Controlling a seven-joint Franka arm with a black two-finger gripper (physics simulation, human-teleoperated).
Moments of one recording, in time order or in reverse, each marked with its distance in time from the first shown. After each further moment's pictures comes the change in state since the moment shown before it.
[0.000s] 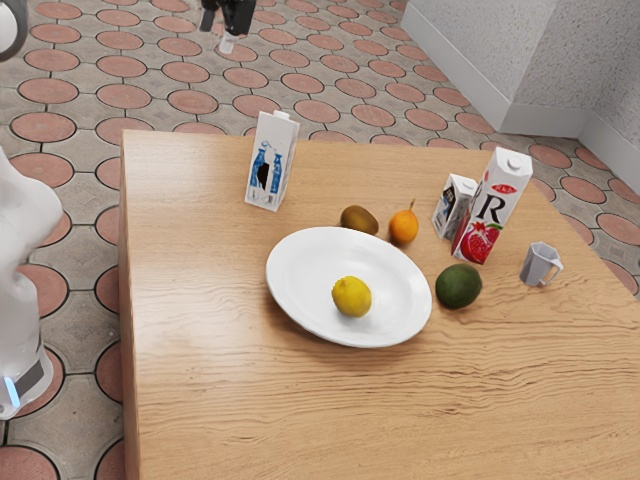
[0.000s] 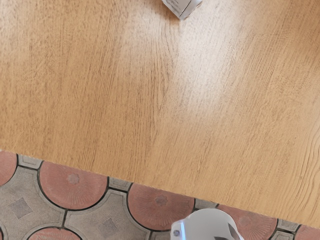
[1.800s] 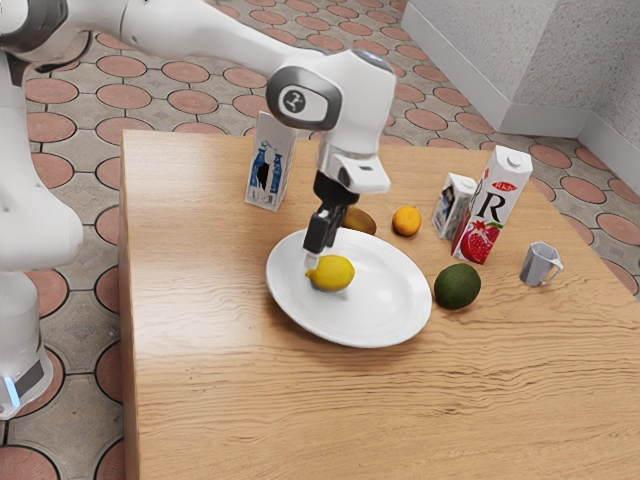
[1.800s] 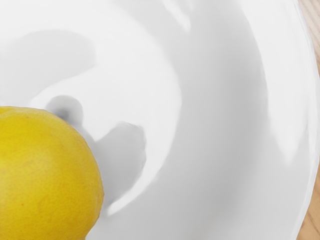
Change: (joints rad) arm -0.954 -0.258 0.314 -0.591 0.096 0.717 0.055
